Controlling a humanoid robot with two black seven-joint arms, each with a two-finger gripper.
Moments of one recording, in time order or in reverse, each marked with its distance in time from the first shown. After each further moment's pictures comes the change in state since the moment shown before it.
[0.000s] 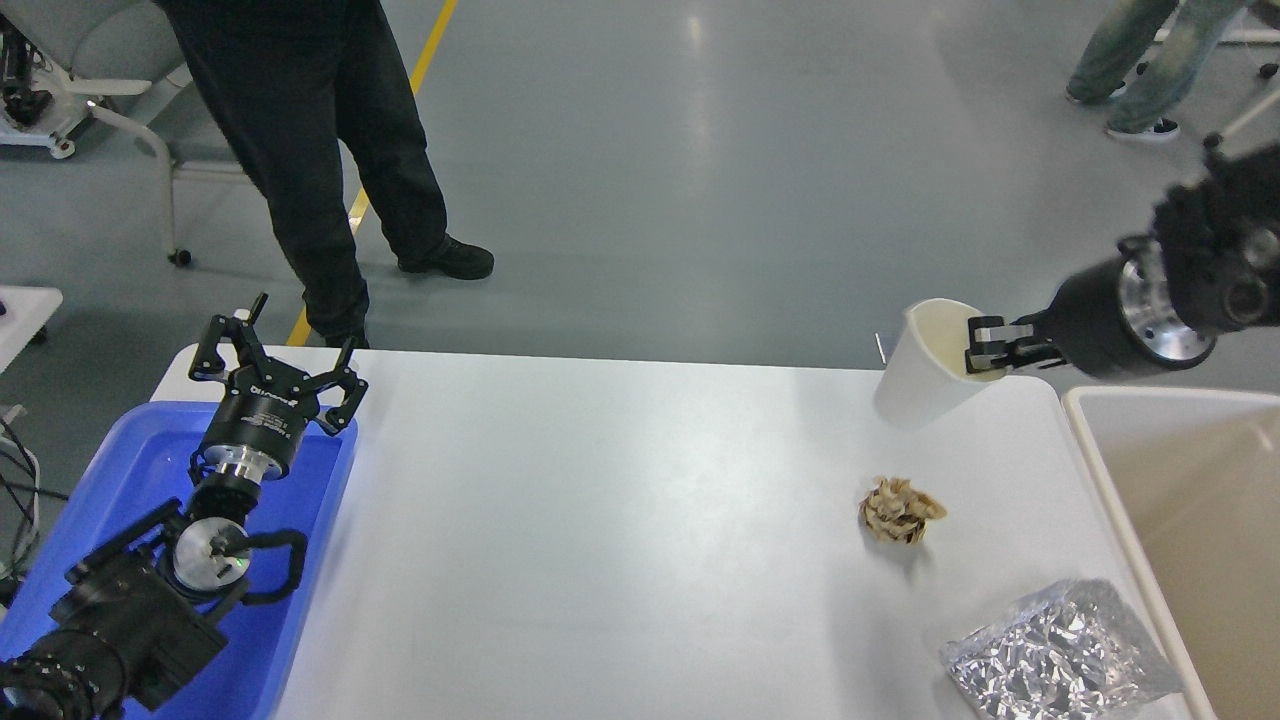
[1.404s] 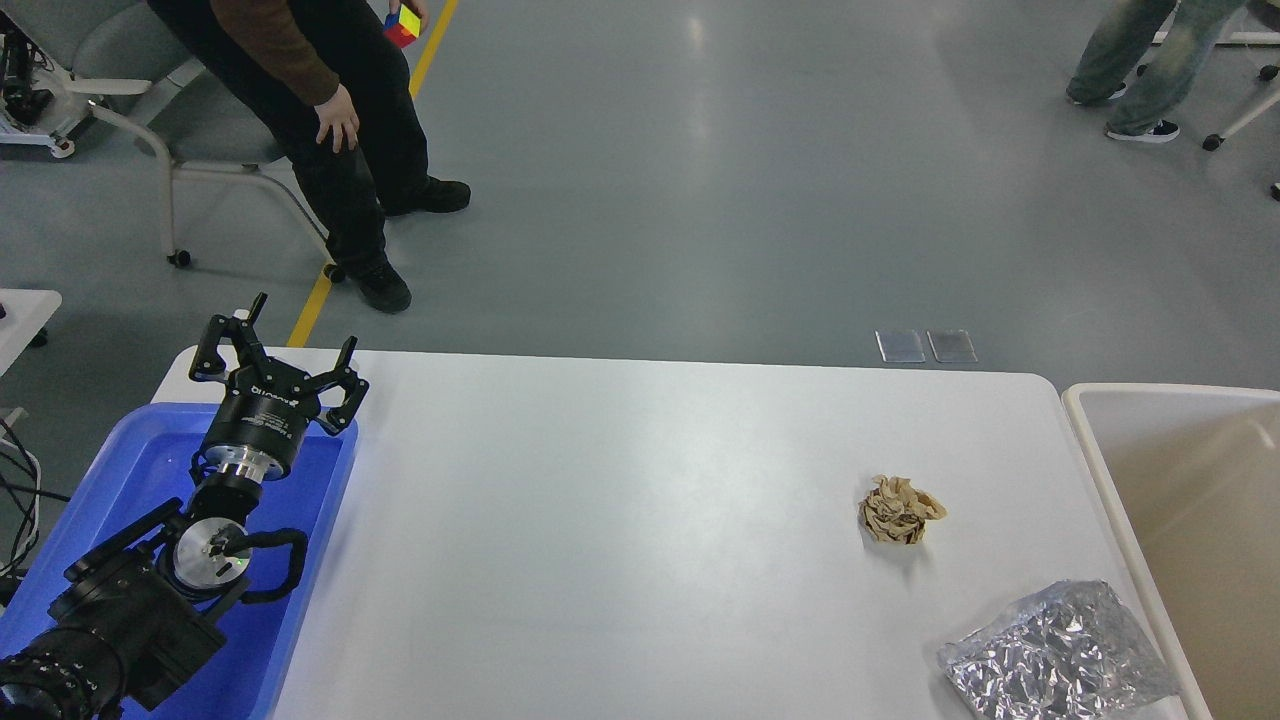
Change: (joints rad) left arm 0.000 0.000 0.000 0.000 -0.001 0.000 0.000; right arm -1.600 0.018 1.381 -1.580 0.056 -0.196 -0.104
